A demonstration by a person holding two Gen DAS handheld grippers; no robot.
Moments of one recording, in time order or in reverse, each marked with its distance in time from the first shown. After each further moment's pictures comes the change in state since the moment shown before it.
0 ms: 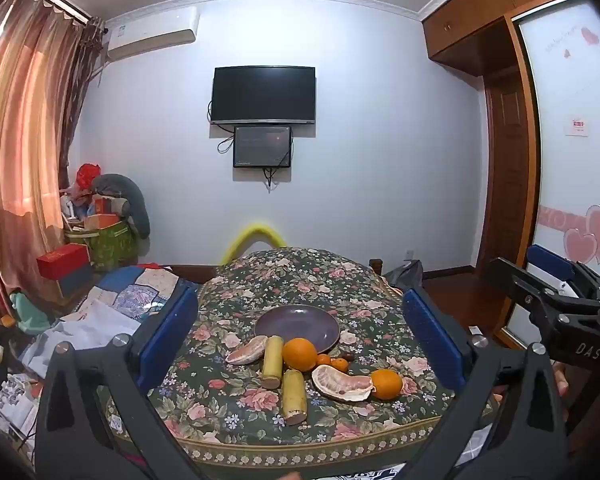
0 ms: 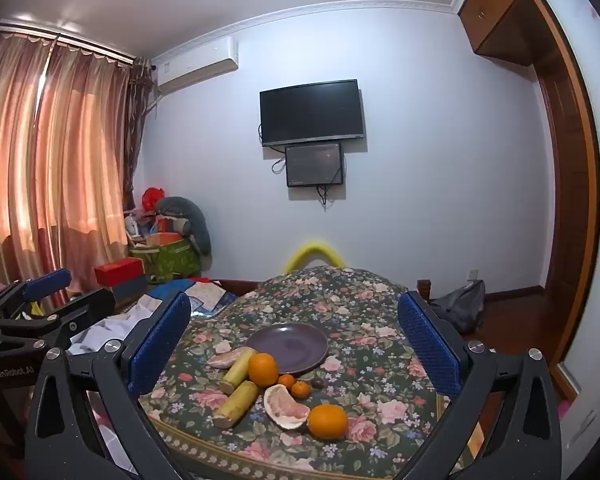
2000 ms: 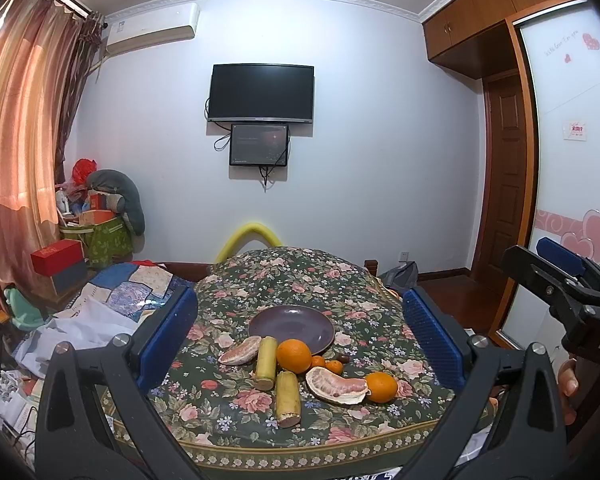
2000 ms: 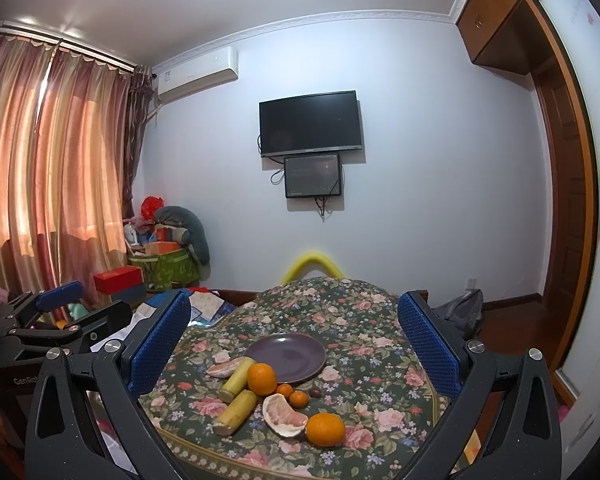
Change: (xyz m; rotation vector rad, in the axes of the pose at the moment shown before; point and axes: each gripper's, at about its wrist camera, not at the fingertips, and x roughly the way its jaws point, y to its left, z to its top) left arm 0.007 0.002 0.001 -0.012 0.008 -0.022; right arm -0.007 0.005 0.002 -0.003 -0.040 -0.008
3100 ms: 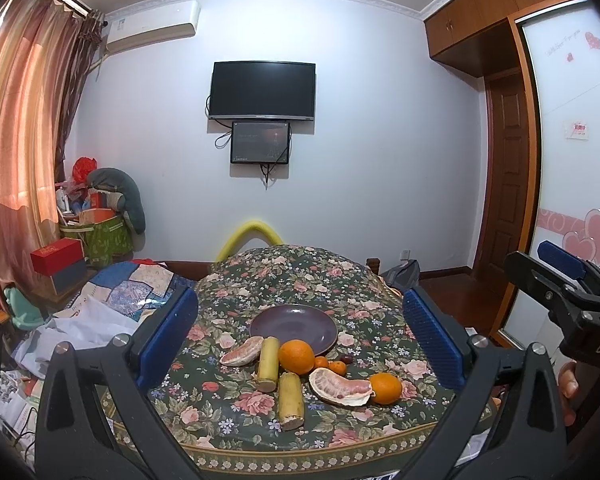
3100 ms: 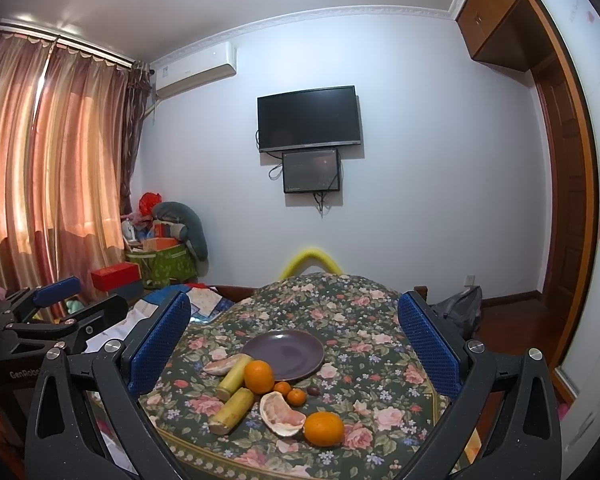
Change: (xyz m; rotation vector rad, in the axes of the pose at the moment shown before) left arm 0.008 0.007 0.002 -0.001 0.008 0.002; right arm 0.008 -0.001 -0.003 -0.004 0.018 -0.009
